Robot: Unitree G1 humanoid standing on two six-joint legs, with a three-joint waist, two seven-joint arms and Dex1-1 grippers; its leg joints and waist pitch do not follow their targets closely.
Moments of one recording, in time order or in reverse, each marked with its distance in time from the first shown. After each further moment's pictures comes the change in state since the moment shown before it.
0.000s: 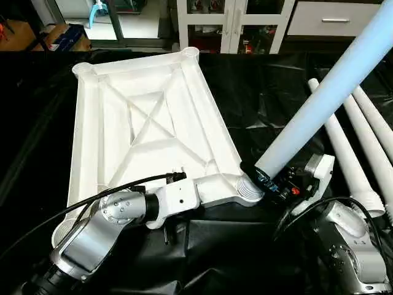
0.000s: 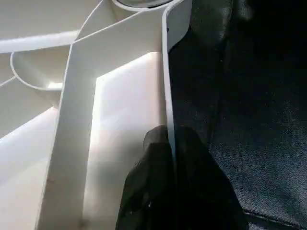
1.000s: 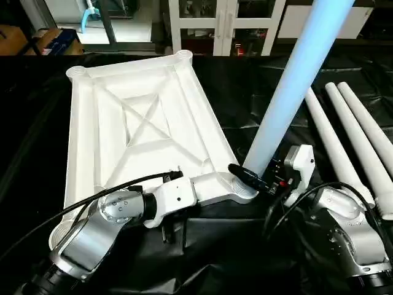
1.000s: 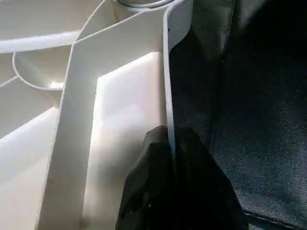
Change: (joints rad) left arm 0.003 -0.030 0.023 0.024 0.008 0.008 0.013; right arm -0.111 -0.072 0.076 0.031 -0.082 0.063 0.010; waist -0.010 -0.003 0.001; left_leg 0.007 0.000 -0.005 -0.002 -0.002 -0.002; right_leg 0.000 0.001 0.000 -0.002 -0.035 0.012
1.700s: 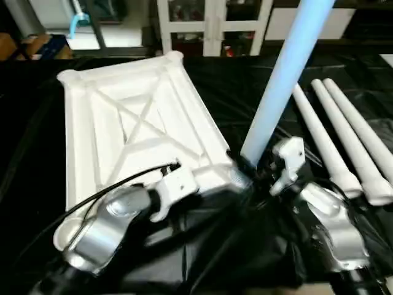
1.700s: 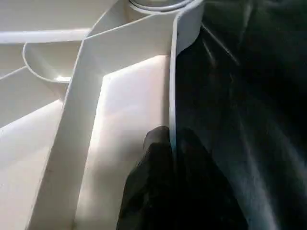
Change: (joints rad) left arm -0.059 -0.146 0.033 0.061 0.025 0.143 0.121; right arm -0.077 0.150 -0.016 0.089 -0.119 0.000 -0.337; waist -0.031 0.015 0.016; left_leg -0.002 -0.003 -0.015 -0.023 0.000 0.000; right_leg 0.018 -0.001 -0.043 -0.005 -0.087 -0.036
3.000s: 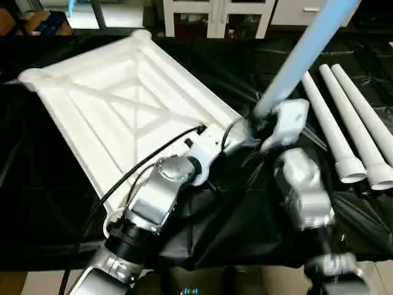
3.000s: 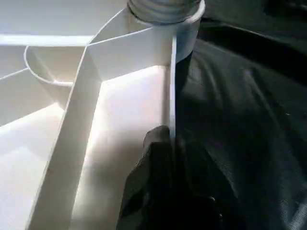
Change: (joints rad) left arm -0.247 -0.274 0.052 0.191 0.015 0.168 0.288; right arm -0.224 0.137 -0.084 0.260 -0.112 -0.073 -0.323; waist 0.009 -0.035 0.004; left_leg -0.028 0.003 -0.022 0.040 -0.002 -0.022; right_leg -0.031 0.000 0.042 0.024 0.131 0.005
